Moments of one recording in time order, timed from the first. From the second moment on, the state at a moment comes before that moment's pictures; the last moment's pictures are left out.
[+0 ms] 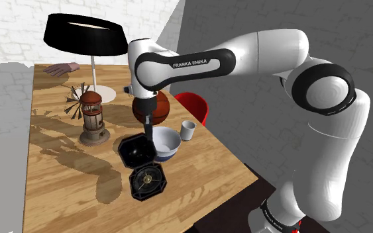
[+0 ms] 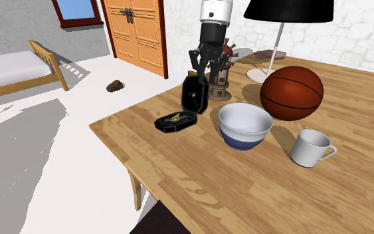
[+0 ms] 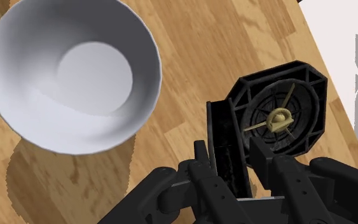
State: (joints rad) arm 0.34 0.30 0.19 -1.69 0.02 1.74 -0.52
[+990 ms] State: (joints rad) arm 0.33 0.27 0.19 -1.53 0.02 1.56 -0.52
